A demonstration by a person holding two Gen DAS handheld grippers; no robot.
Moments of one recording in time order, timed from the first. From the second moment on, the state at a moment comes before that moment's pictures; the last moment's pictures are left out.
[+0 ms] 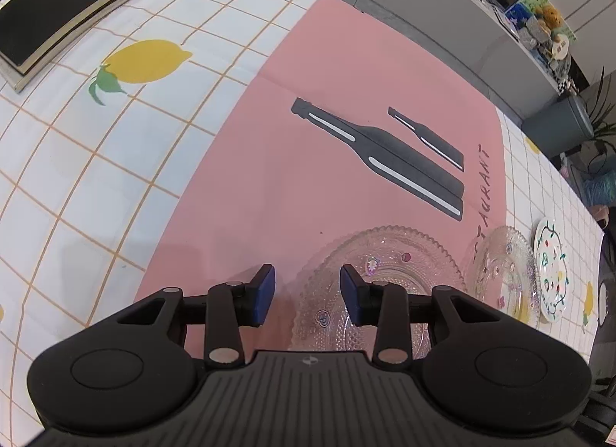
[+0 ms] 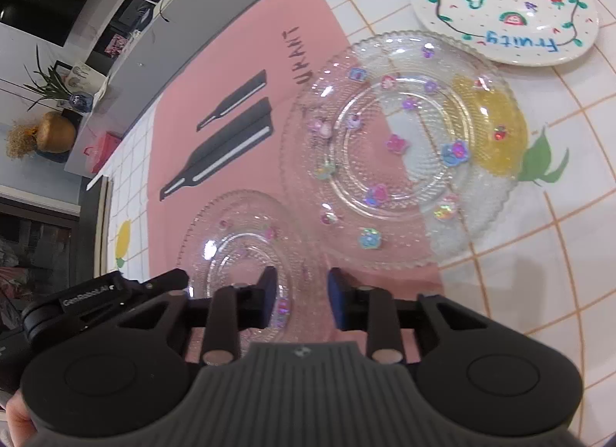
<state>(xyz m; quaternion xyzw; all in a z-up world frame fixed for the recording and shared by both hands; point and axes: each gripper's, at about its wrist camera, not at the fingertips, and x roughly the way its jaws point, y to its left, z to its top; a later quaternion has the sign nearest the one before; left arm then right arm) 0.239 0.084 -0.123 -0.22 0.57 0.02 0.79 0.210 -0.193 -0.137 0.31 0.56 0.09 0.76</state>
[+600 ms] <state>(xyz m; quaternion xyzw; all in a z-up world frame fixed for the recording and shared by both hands) 0.231 0.074 -0.109 -0.22 0.57 0.02 0.79 0.200 -0.195 -0.130 0.28 0.57 0.08 0.77</state>
